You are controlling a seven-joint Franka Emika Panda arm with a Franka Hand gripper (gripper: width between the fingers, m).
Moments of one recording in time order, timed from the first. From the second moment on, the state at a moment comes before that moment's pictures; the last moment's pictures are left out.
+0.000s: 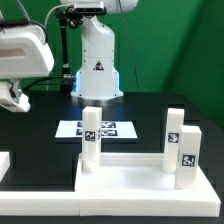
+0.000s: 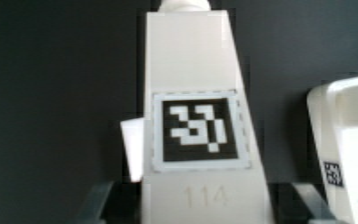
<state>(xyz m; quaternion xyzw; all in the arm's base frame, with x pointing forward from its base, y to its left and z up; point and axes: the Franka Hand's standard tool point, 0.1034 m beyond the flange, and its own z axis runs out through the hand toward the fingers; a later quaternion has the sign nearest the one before) 0.559 -0.219 0.150 -0.98 0.11 0.14 0.07</state>
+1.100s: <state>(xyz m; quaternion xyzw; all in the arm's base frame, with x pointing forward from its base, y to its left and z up) 0.683 -0.166 0.200 -0.96 0.14 -0.23 -0.04</state>
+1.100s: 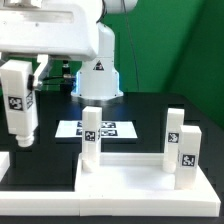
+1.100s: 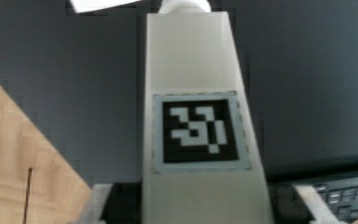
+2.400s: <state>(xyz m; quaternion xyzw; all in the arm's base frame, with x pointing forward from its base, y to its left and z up) 0.659 -0.055 0.132 -0.94 0.21 -0.26 -0.03</state>
